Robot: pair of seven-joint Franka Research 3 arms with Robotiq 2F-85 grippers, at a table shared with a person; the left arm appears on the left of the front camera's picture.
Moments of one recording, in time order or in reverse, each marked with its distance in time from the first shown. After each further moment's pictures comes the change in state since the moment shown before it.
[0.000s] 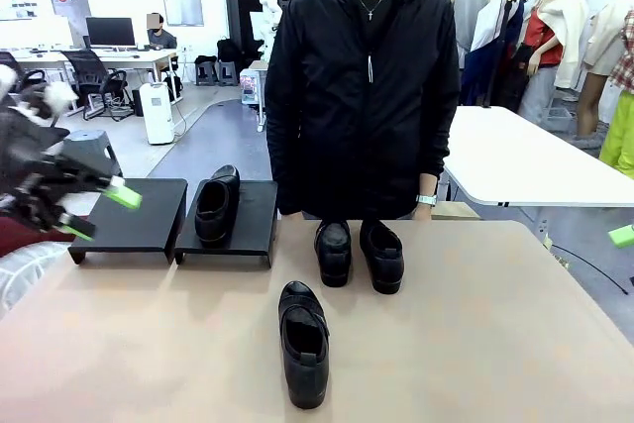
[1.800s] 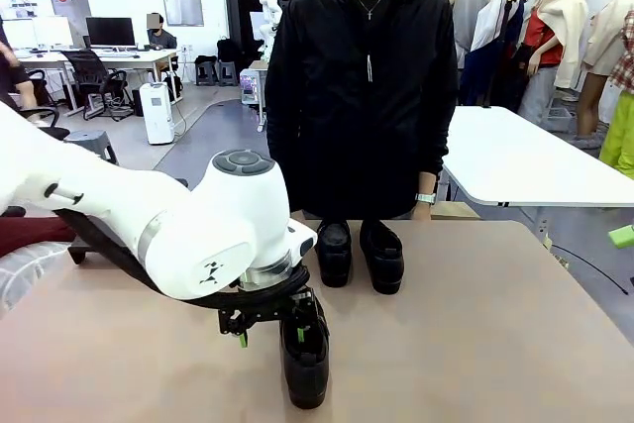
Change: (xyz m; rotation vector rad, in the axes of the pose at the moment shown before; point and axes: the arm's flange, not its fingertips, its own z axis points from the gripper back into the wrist) left arm -0.028 -0.091 -0.308 0.550 0.134 0.040; right arm 0.000 0.000 0.000 -0.002 0.000 0.000
